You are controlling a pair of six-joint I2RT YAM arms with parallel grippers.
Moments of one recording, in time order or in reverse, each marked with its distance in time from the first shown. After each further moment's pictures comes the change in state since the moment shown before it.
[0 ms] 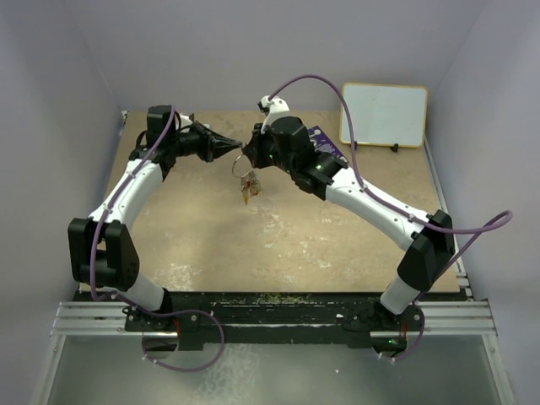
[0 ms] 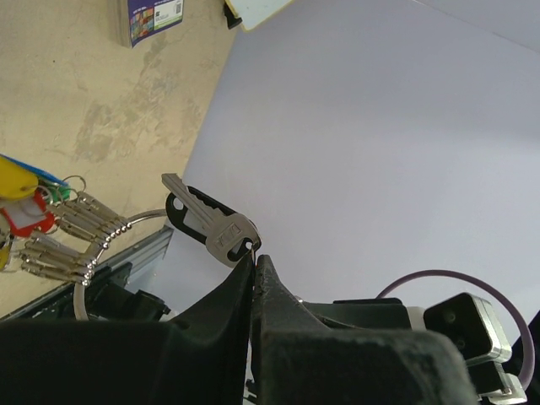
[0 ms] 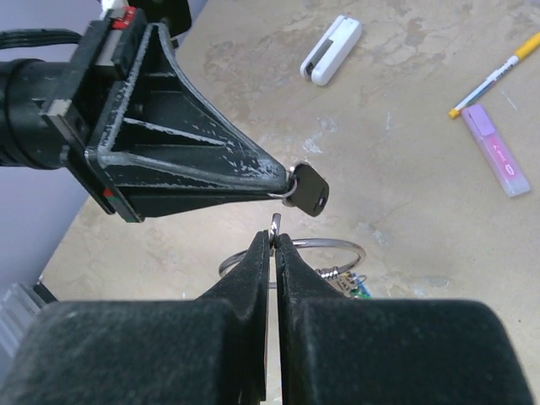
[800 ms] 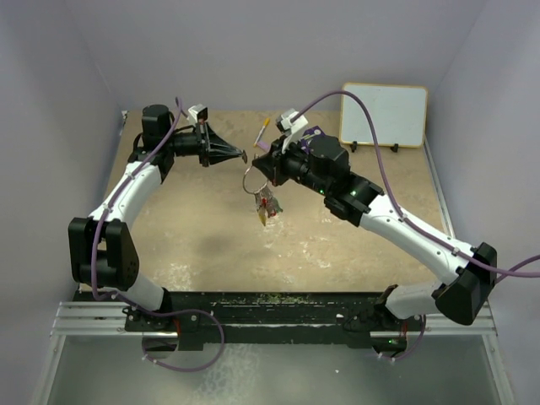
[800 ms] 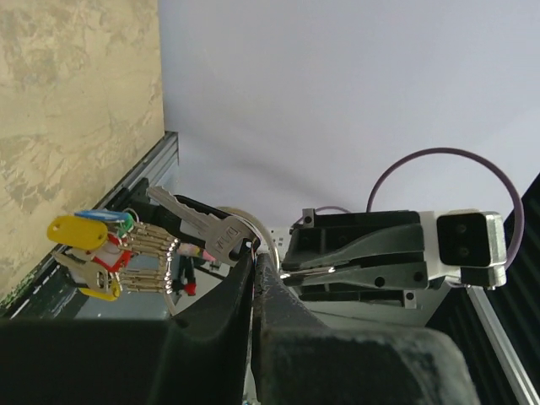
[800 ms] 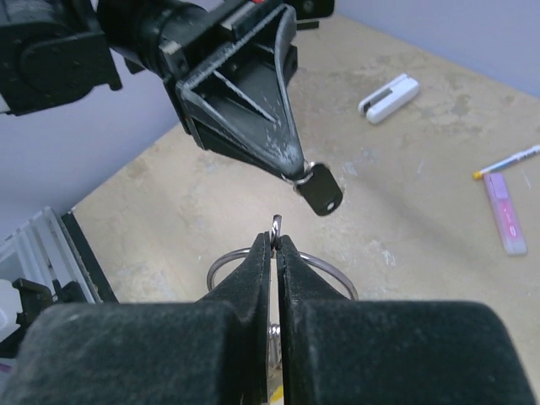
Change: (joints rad) left arm 0.026 0.000 -0.050 0.203 0.399 0.115; right arm 0.000 -0.309 -0.309 0.181 -0.200 -0.193
